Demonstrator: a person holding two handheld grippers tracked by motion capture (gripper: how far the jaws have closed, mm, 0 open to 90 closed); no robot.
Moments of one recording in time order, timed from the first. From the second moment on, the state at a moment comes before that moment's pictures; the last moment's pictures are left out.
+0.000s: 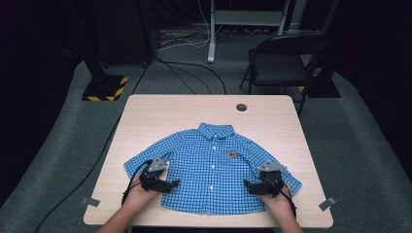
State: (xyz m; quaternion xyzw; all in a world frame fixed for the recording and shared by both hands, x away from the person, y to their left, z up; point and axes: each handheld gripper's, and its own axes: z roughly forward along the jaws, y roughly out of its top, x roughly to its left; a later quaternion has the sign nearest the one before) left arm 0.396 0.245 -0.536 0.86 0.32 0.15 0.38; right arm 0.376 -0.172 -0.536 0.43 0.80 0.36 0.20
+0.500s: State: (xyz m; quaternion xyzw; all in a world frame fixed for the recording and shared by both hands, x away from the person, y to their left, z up) left arm 0.396 0.254 -0.529 0.85 0.33 0.16 0.39; right arm 0.376 -0.173 -0.536 0.43 0.80 0.36 0.20
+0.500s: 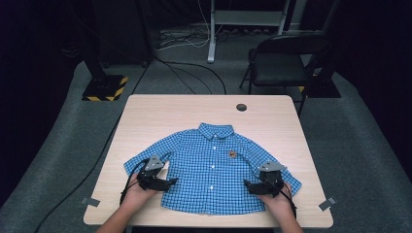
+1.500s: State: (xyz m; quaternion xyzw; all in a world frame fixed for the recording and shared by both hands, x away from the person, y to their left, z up) left arm 0.401 0.283 -0.517 0.82 0.37 0.17 0.41; right arm 0.376 -0.173 -0.536 0.44 0.80 0.36 0.20
